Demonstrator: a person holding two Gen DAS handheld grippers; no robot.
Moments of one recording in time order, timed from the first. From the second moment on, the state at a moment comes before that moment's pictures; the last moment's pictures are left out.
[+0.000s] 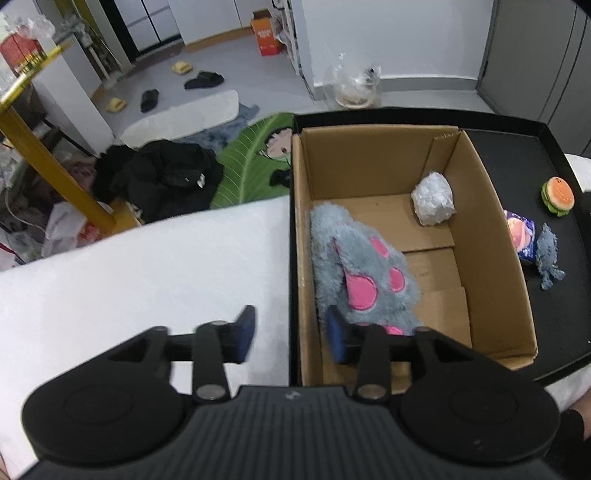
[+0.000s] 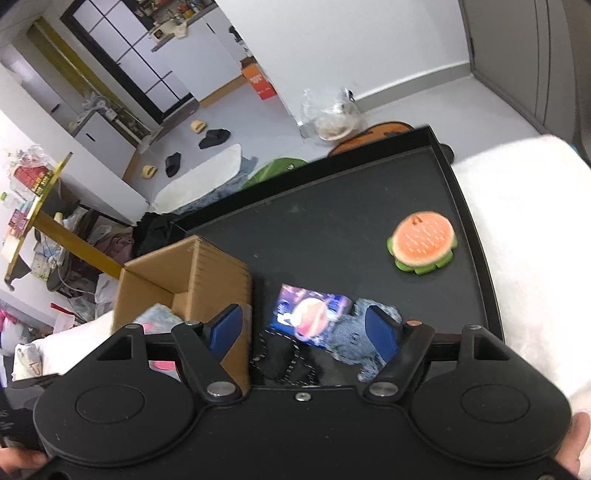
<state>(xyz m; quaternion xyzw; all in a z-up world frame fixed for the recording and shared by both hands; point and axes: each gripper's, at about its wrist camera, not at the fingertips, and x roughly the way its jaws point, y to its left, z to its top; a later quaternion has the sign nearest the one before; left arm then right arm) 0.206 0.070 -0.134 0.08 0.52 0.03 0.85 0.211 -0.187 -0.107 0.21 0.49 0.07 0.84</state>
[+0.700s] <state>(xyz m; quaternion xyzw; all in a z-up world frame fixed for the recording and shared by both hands) 0.210 0.066 -0.133 0.10 0.51 0.06 0.85 0.226 -0.183 -0.171 0.15 0.52 0.04 0.84</state>
